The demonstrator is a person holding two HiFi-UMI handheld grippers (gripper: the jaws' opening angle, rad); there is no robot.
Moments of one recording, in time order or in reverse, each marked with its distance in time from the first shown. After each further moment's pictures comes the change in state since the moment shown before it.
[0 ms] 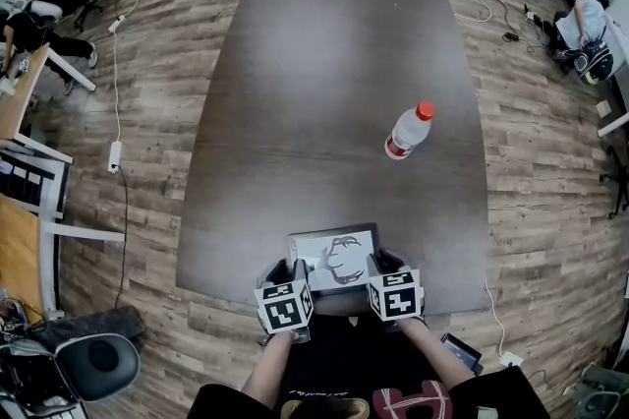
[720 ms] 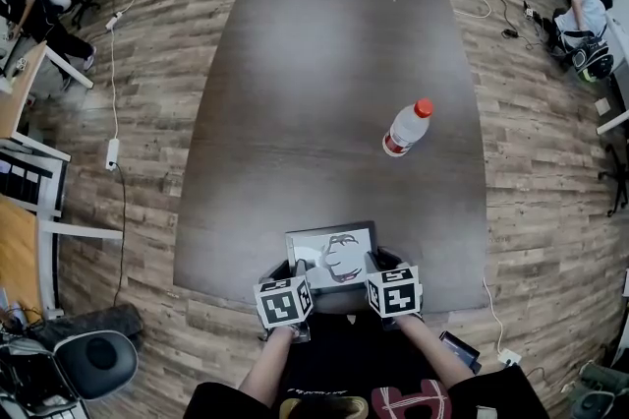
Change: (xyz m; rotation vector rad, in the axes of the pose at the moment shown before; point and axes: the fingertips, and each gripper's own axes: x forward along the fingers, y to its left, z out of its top) left arm 0.006 -0.011 -0.012 -0.043 0.089 -0.050; right arm 0.003 0.000 -0.002 0.023 0.018 0.019
